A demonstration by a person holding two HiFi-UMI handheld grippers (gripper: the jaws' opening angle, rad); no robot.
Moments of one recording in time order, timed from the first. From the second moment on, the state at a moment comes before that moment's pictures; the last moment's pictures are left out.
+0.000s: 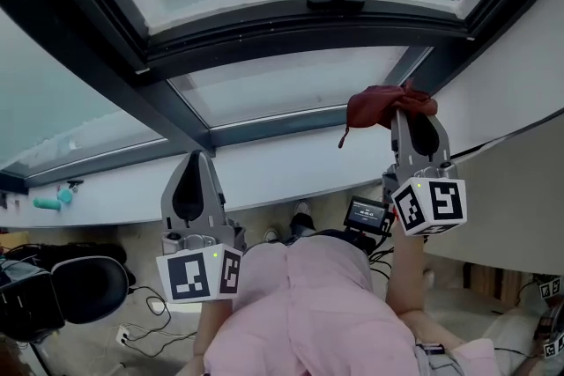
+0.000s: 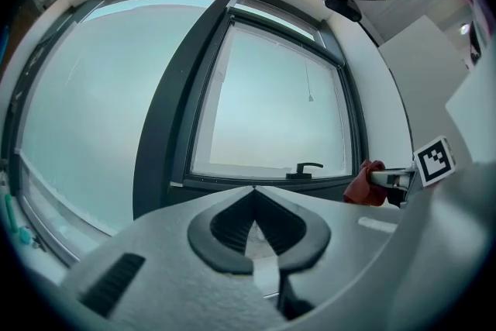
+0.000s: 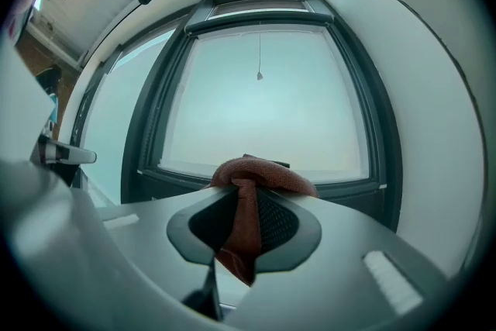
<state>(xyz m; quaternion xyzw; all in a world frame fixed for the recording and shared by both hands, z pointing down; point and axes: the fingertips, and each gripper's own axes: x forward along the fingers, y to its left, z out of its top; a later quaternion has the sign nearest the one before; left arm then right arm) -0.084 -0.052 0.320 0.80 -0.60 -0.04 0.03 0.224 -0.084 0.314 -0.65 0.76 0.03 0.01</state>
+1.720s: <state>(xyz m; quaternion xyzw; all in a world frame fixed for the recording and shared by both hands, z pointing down) -0.105 0.062 0.339 0.84 -0.54 0.02 0.03 0.058 0.082 0.338 -0.56 0.83 -0.01 -0.03</state>
